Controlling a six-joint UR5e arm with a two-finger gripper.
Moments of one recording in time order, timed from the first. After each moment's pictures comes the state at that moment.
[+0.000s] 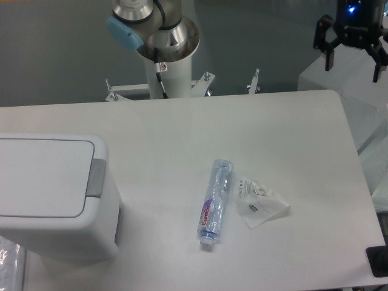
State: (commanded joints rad) arm 2.93 -1.68 -1.37 -1.31 1.42 1.59
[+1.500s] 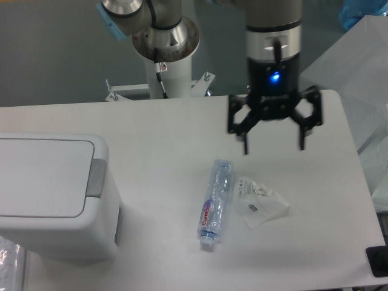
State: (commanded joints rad) arm 2.49 -1.78 -1.36 -1.02 1.25 0.32
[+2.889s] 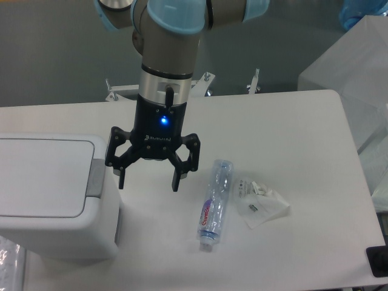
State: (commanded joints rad) arm 2.32 -1.78 -1.47 -0.96 1.20 0.11
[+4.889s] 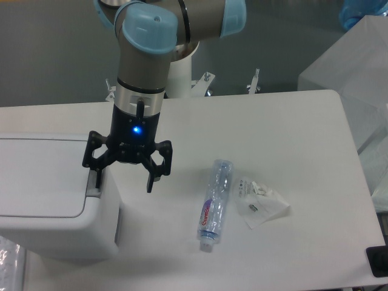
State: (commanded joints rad) arm 2.27 -1.78 -1.54 -0.91 1.21 0.11
